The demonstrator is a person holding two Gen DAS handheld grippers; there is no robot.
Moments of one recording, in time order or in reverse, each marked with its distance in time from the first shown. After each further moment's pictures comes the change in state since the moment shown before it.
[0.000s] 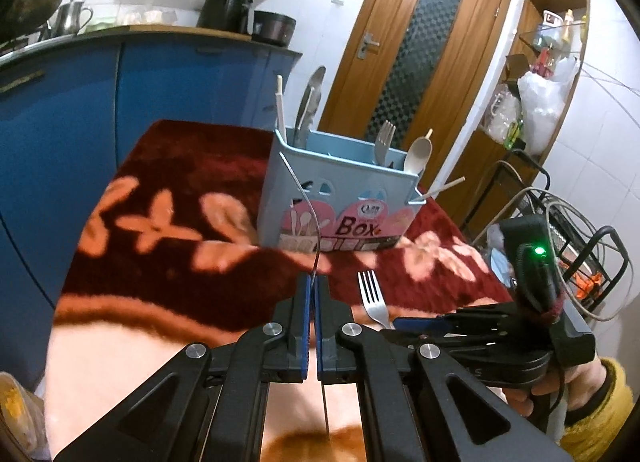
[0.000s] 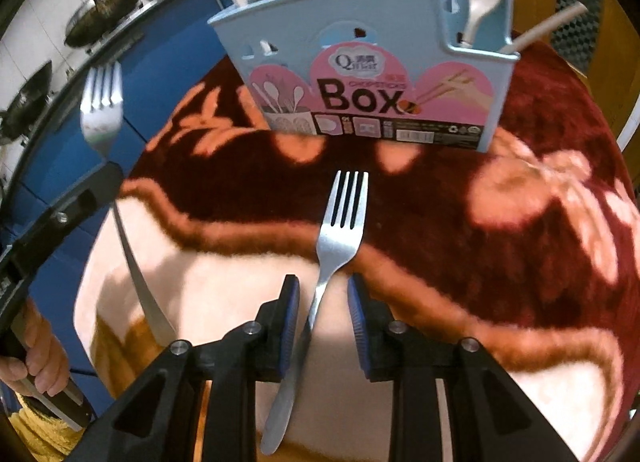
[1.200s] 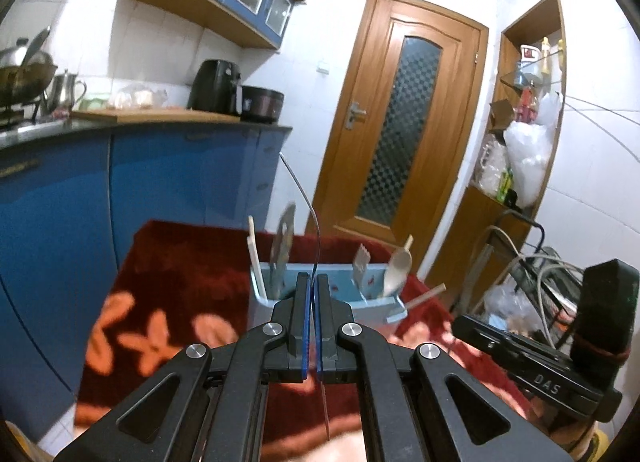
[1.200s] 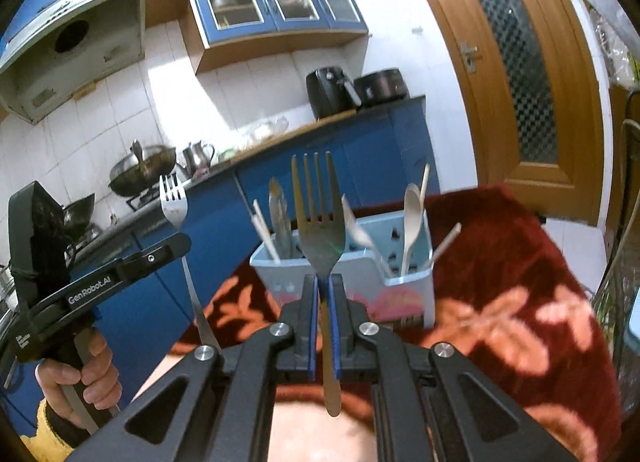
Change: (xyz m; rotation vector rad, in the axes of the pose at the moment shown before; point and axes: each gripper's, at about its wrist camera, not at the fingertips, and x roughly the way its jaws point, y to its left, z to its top) left arm -0.020 -0.033 0.074 0.069 -0.263 0.015; right arm -0.119 -0.028 0.001 0.083 -0.706 0.071
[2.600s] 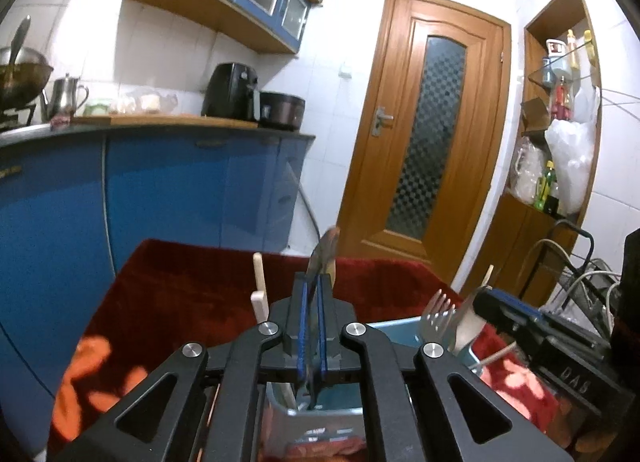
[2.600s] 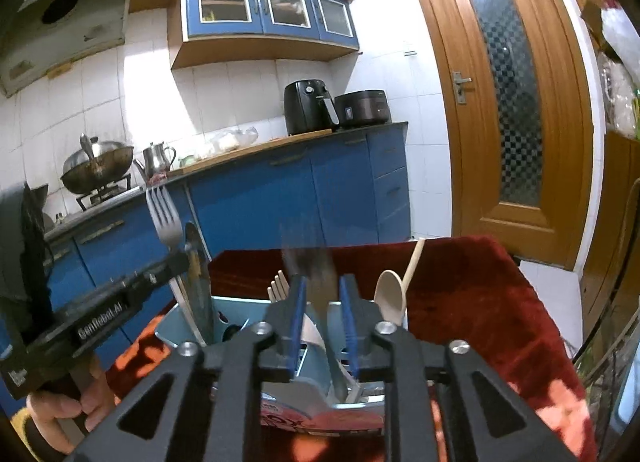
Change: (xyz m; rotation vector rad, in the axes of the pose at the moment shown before) left arm 0.109 0.020 0.006 0.003 -0.032 0.086; right arm 0.086 -0.024 0.036 -0.100 -0.059 -0.129
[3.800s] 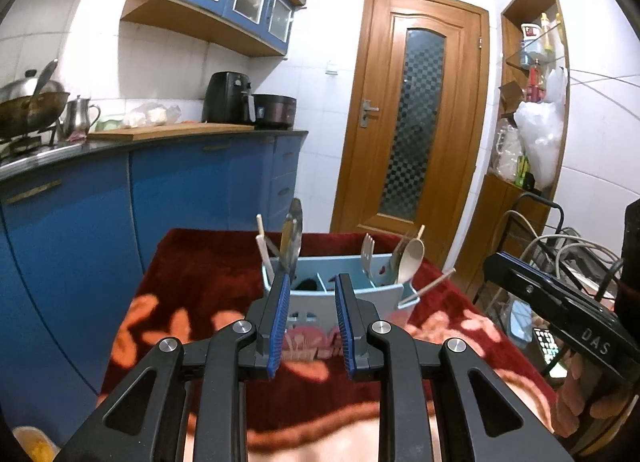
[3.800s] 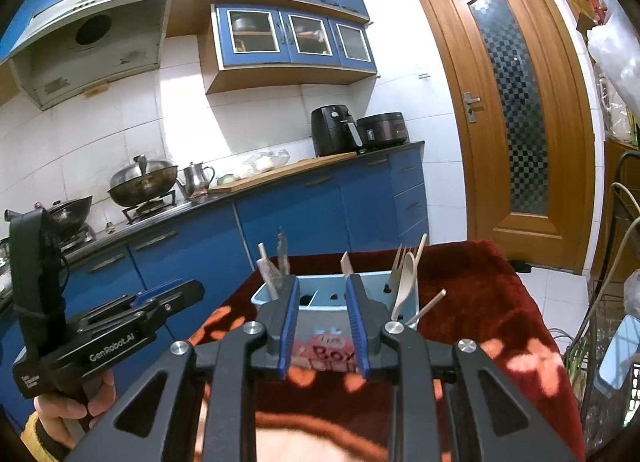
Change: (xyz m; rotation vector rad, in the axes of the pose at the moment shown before) left arm -0.132 -0.031 -0.016 0.069 0.030 0.013; right arm -0.119 0.033 -0.014 -0.005 -0.058 0.086
